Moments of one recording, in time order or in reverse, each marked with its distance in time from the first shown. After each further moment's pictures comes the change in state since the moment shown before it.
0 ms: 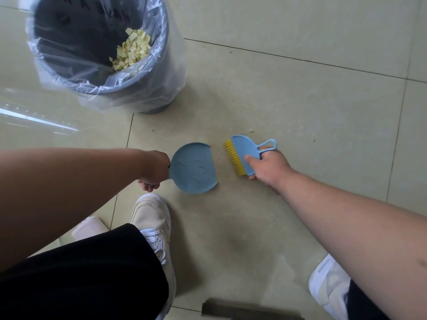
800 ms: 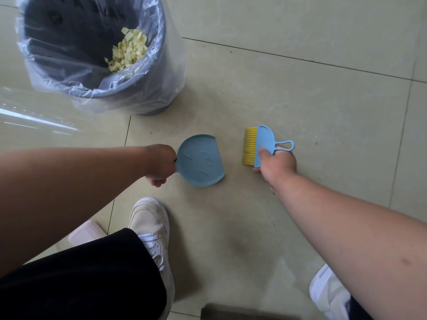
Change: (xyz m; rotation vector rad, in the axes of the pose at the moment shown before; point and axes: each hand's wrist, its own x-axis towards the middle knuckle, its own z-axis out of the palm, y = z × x) left_hand 0.003 0.028 -0.009 0.006 0.033 0.062; right_hand 0.019 0.004 0.002 0.308 0.305 0.198
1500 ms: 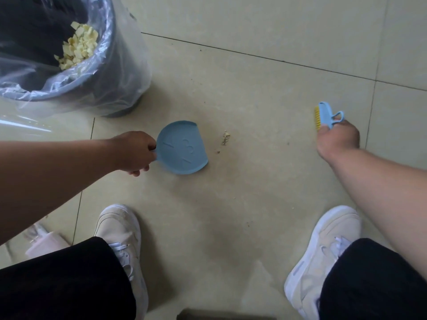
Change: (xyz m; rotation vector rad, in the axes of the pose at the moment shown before) left_hand 0.011 0.024 -0.019 0.063 0.226 0.160; right_hand 0.102 -0.017 -0.174 -0.476 0.366 -0.180
